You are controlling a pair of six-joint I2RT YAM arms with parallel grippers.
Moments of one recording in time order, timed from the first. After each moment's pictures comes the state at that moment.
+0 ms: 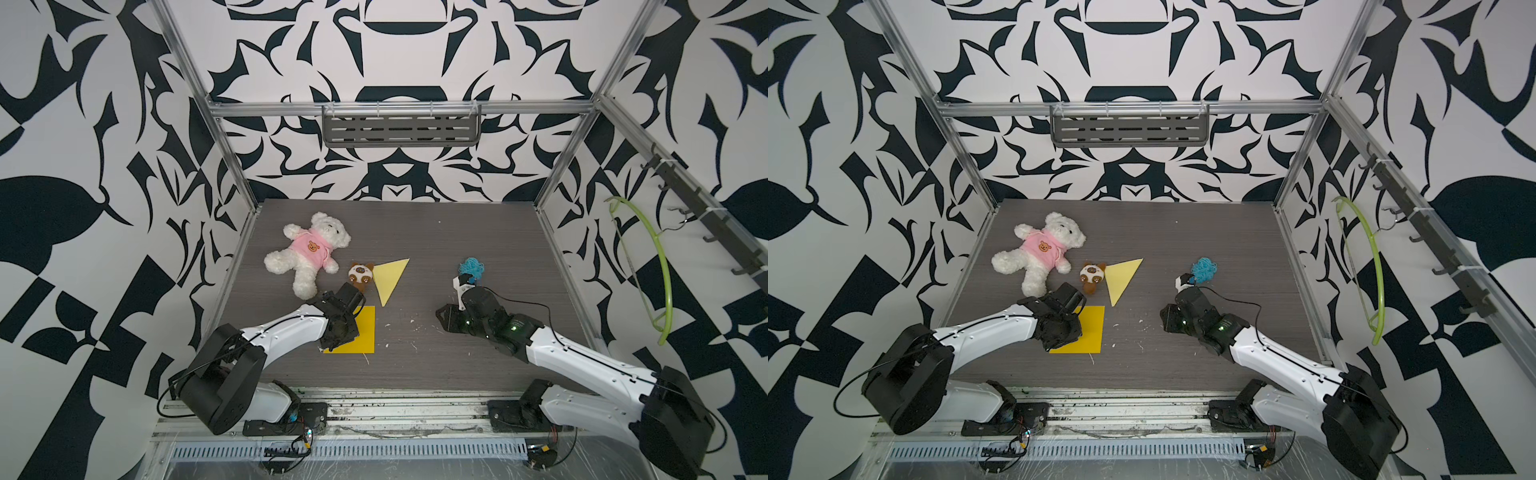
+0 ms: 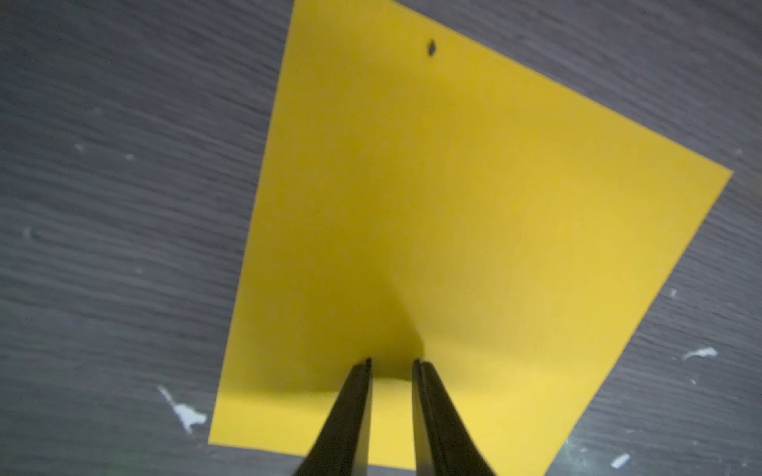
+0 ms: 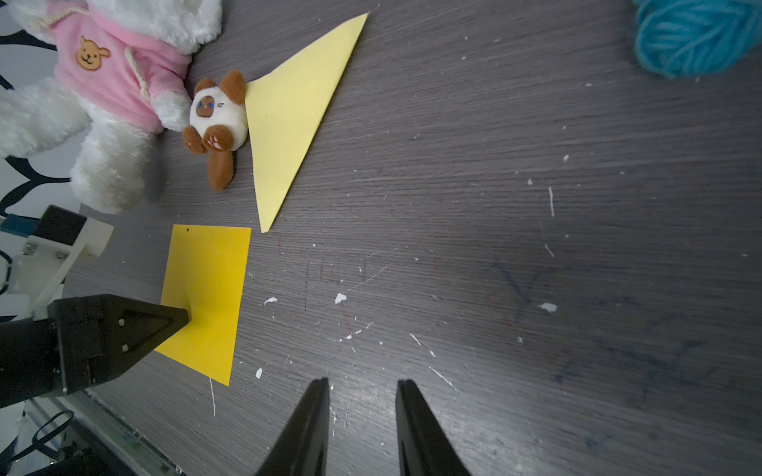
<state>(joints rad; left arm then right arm) -0.68 1.40 0.67 -0.62 -0.06 -0.94 0.72 1.06 0.56 -0.28 -0.01 0.76</state>
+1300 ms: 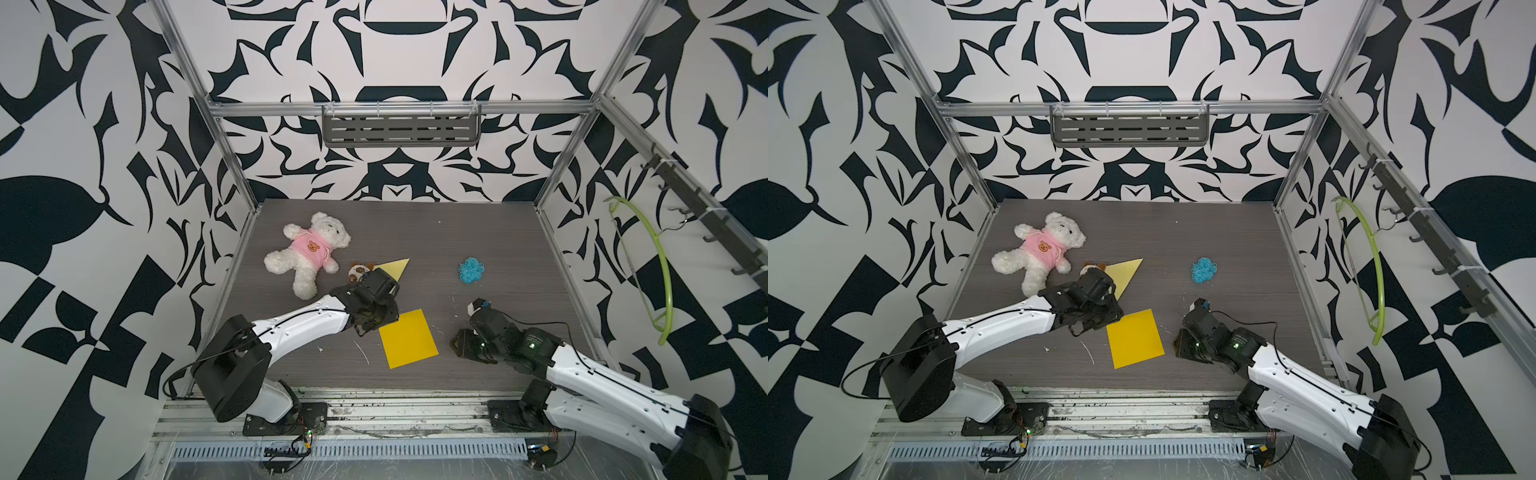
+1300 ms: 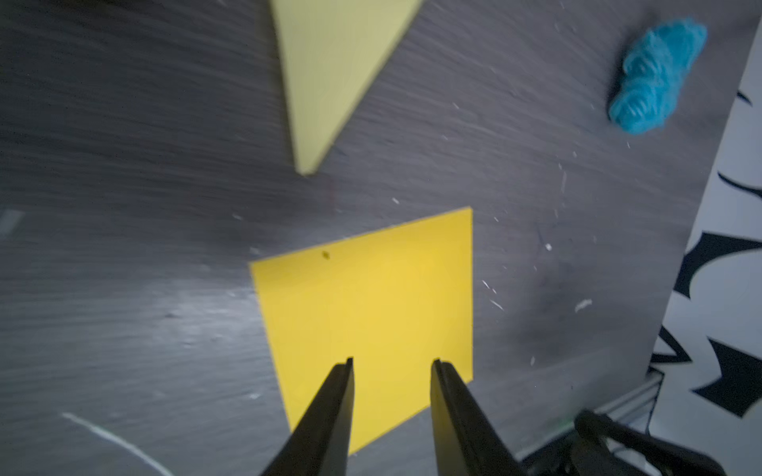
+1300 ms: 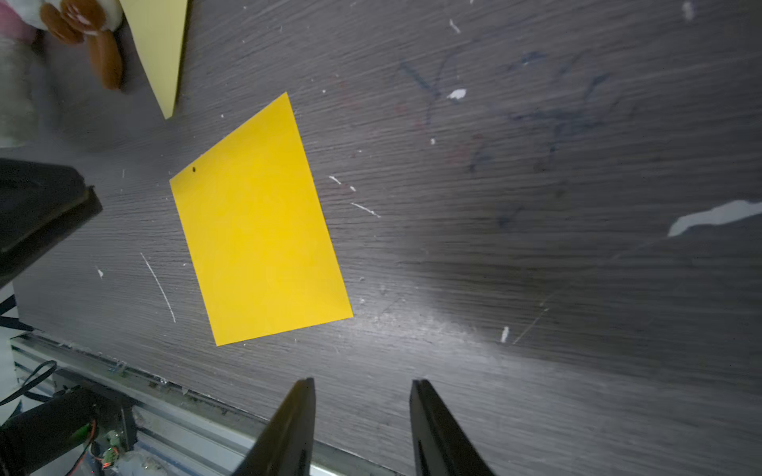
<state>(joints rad) -0.79 1.45 0.88 -0.46 0.09 -1.02 0.83 0.88 0.52 -0.64 -0.03 0.98</state>
